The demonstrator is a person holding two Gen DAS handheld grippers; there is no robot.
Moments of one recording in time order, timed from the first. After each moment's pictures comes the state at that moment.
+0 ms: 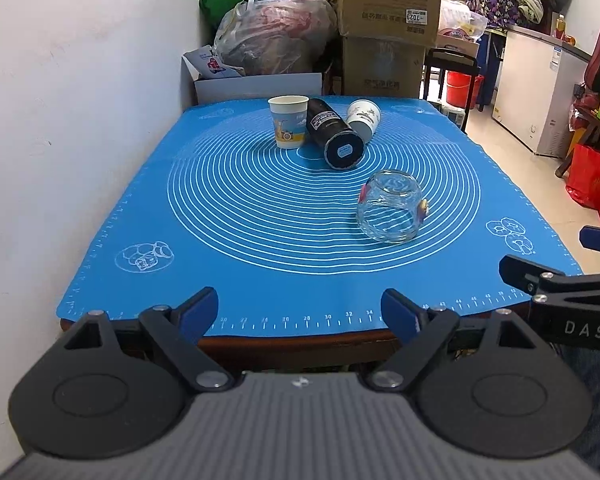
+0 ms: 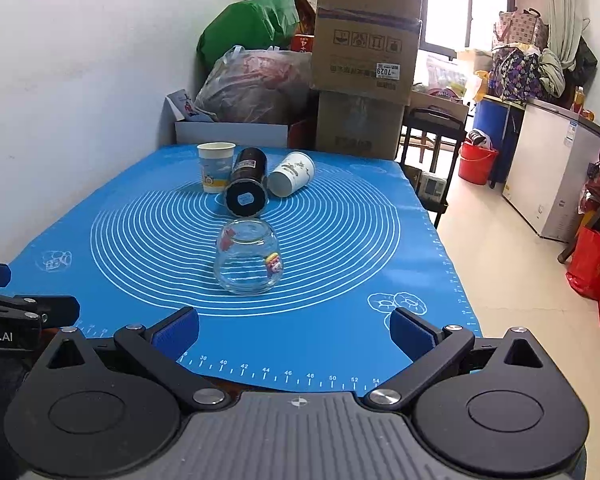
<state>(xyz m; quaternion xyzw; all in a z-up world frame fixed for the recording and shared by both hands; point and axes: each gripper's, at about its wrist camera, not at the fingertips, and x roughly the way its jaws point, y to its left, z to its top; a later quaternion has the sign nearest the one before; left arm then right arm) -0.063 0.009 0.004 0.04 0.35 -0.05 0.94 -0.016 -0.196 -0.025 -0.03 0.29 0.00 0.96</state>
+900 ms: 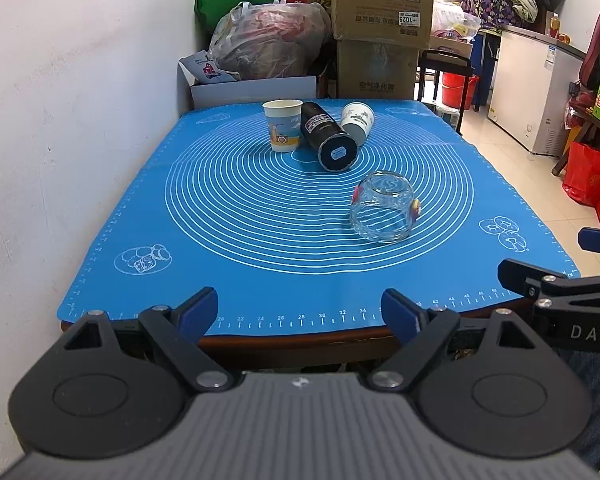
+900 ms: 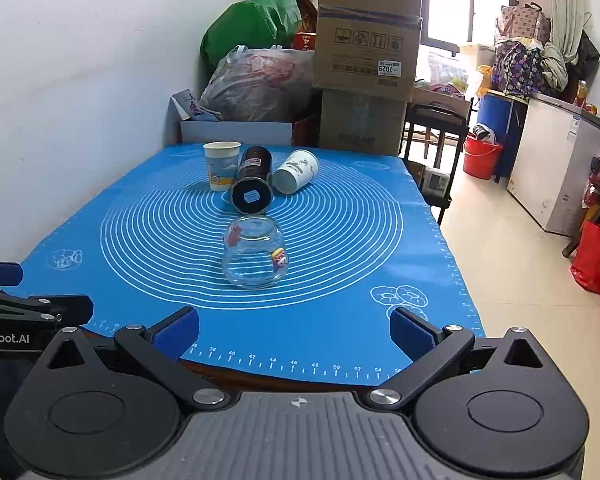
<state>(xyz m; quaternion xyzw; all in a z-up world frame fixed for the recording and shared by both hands) -0.069 0.005 0.005 0.05 0.34 -0.06 0.94 -0.024 -0.198 -0.019 -0.02 0.30 0.01 0.95</state>
